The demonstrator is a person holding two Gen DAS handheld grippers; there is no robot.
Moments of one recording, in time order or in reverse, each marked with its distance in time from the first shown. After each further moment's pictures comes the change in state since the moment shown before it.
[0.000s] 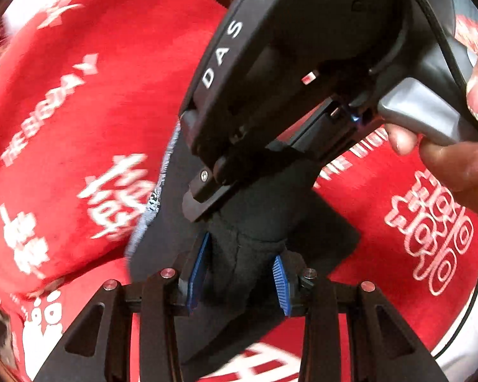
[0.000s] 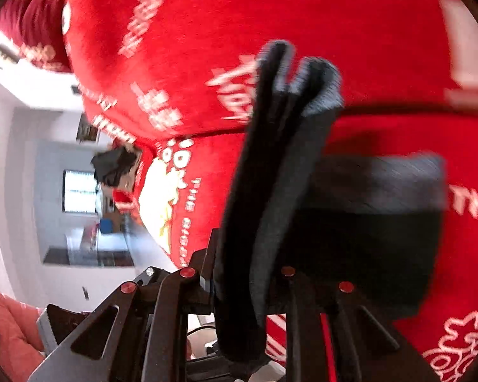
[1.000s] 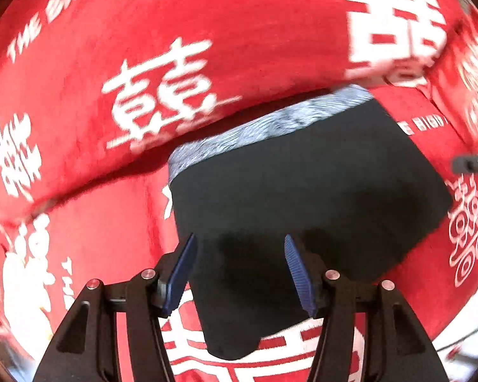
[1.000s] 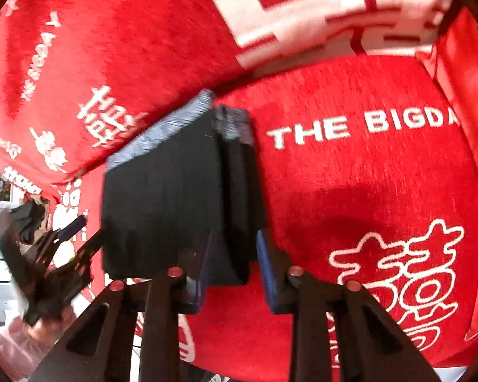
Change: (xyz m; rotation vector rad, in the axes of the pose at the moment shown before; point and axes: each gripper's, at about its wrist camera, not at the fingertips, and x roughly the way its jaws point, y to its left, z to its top) left arm 0.048 0.112 -0.054 -0.290 0.295 -0.023; right arm -0.051 -0.069 -0.078 0.168 -0.204 -0.439
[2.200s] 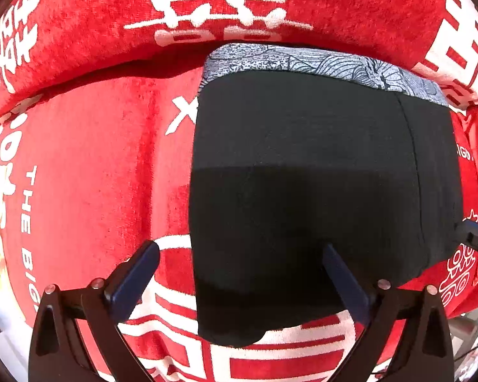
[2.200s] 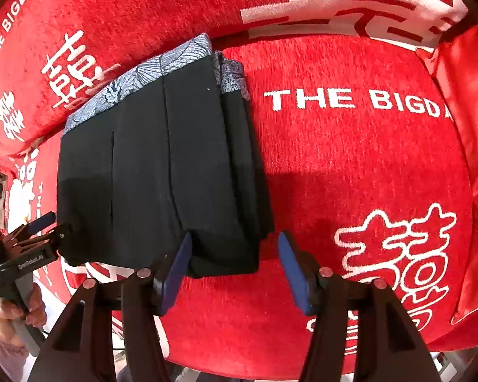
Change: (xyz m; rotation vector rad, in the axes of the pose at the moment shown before) left arm 0.061 0.048 -0.024 -0.276 0.231 -0.079; right arm 0.045 0.023 -0.016 -0.044 0.110 -0.226
